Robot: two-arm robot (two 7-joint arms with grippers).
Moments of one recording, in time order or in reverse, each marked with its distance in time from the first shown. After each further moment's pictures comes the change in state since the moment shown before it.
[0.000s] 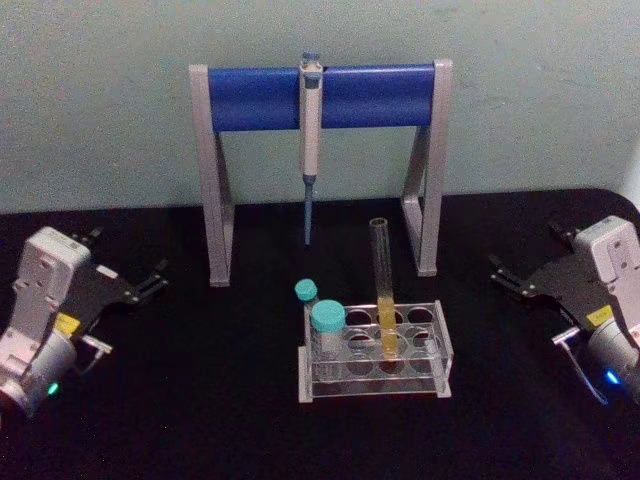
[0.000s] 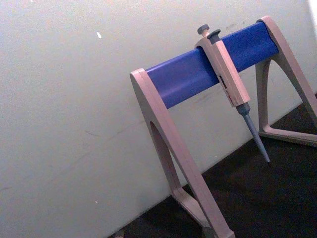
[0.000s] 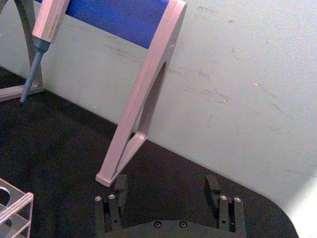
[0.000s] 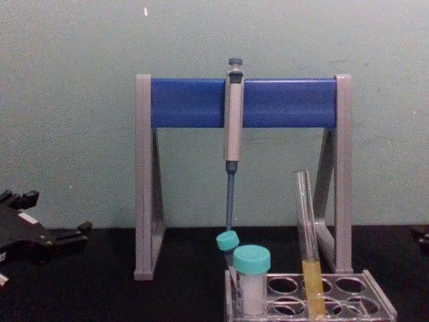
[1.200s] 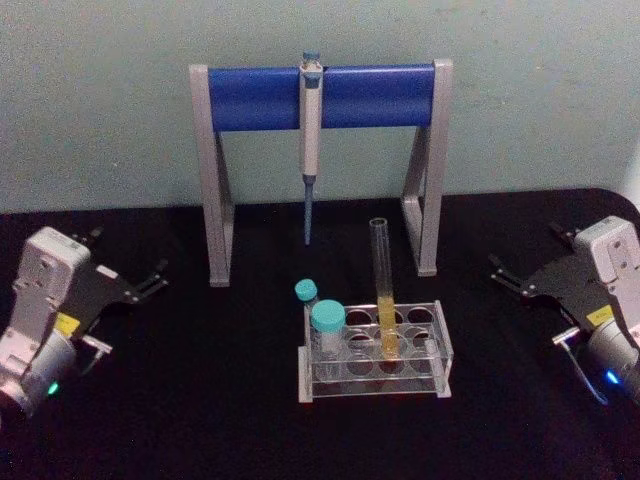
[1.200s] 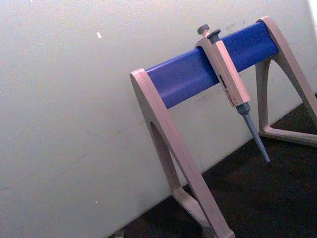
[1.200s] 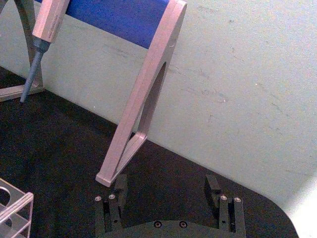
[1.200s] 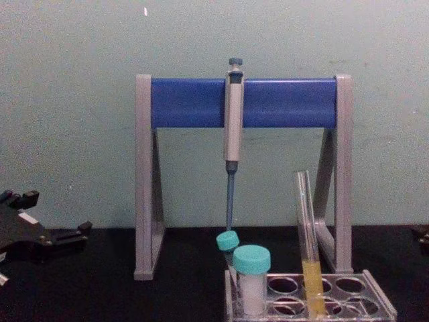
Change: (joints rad) left arm 0.000 0.000 0.000 0.000 0.000 0.000 0.000; right arm 0.000 0.000 0.000 0.000 0.000 0.000 0.000
